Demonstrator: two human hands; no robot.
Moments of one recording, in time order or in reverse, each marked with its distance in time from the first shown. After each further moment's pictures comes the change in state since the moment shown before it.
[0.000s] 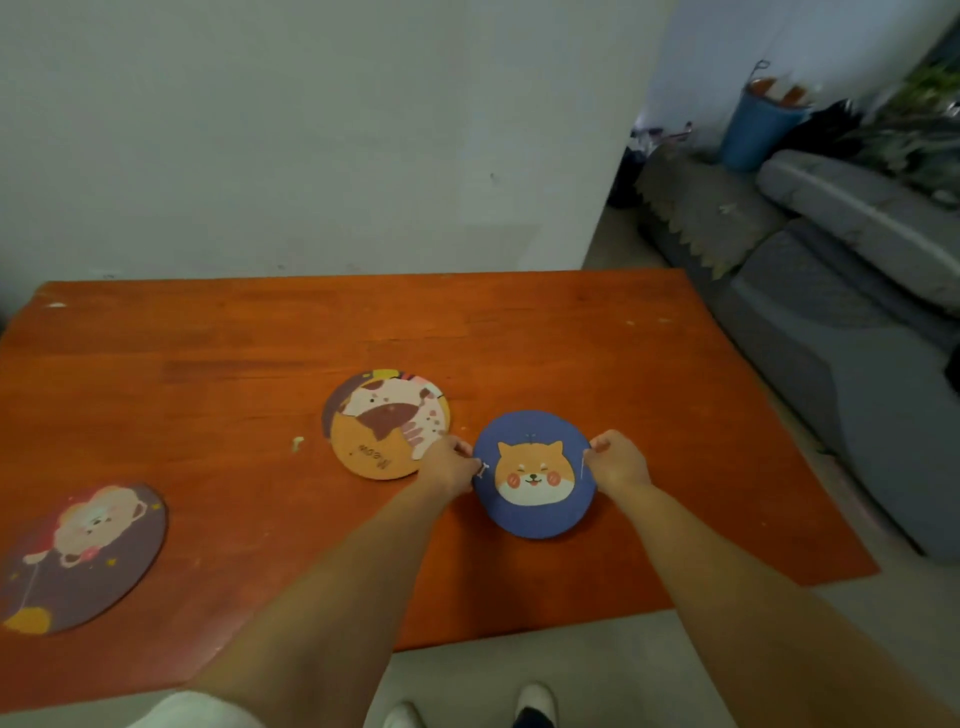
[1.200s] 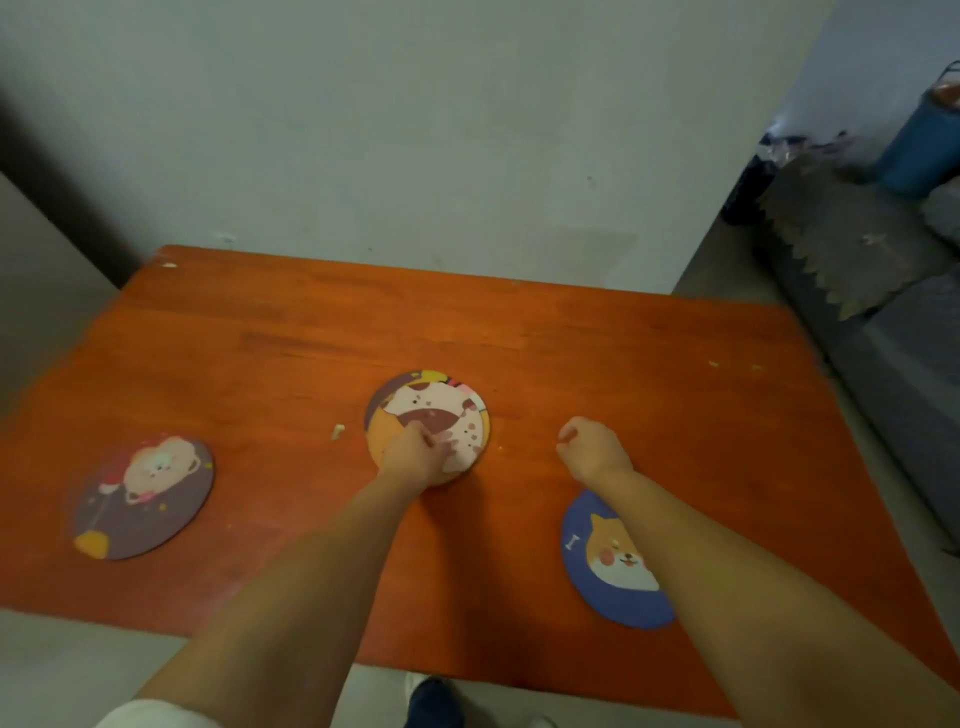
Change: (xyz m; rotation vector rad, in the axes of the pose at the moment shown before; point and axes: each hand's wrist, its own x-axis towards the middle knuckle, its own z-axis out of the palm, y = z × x) left_hand 0.029 -0.014 -0.061 0.248 0.387 -0.052; right_hand 0.038 -0.082 0.027 -0.297 -0.285 -0.393
